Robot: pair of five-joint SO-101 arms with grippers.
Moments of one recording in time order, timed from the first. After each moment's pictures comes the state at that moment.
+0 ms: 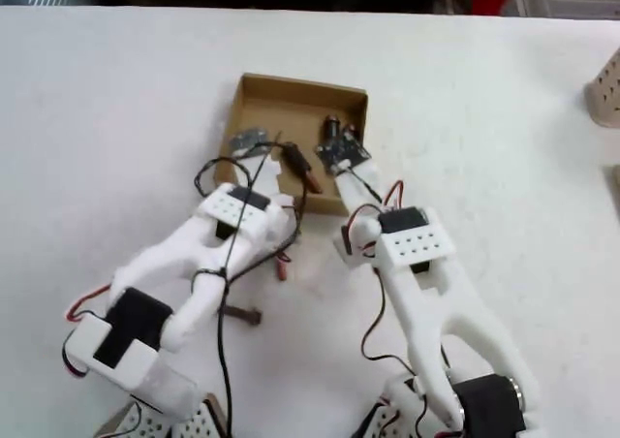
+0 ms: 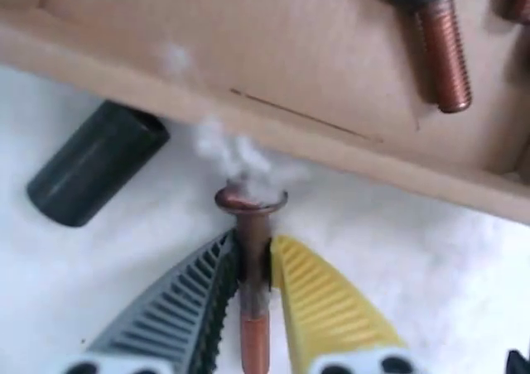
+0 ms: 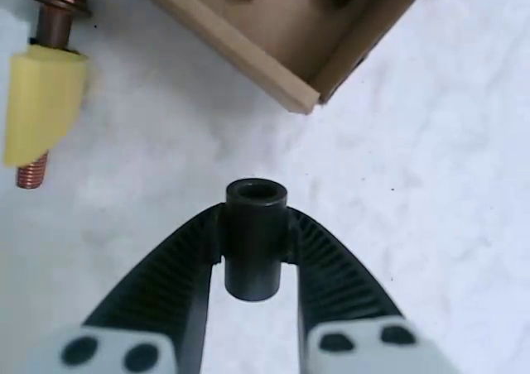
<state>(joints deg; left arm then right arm) 19.5 6.6 35.8 44.3 39.3 -17.8 -20.4 48.3 49.6 18.0</state>
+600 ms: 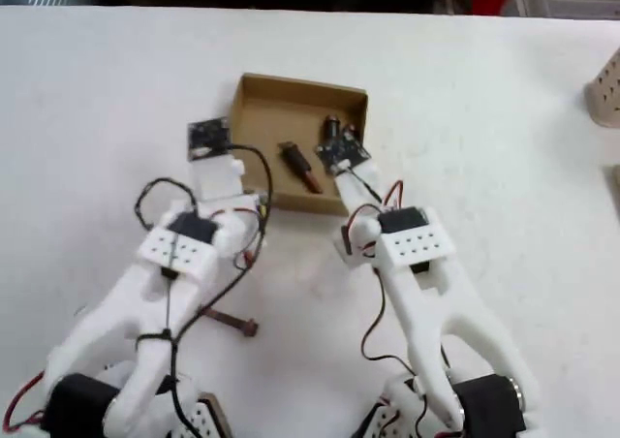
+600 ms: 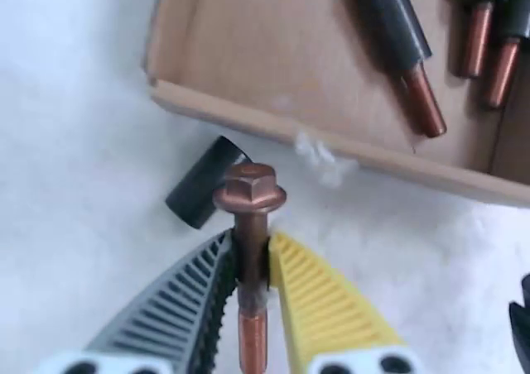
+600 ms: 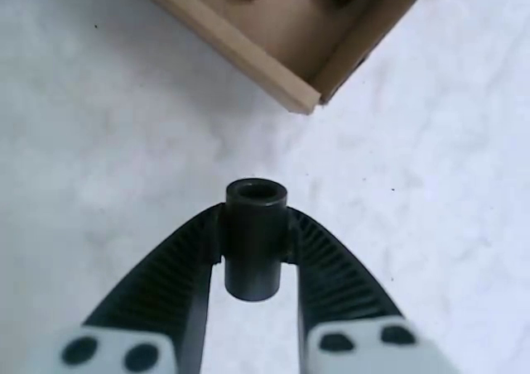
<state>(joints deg) 11.4 -22.9 54.2 37.7 29.6 -17.8 -20.4 48.3 49.6 18.0</state>
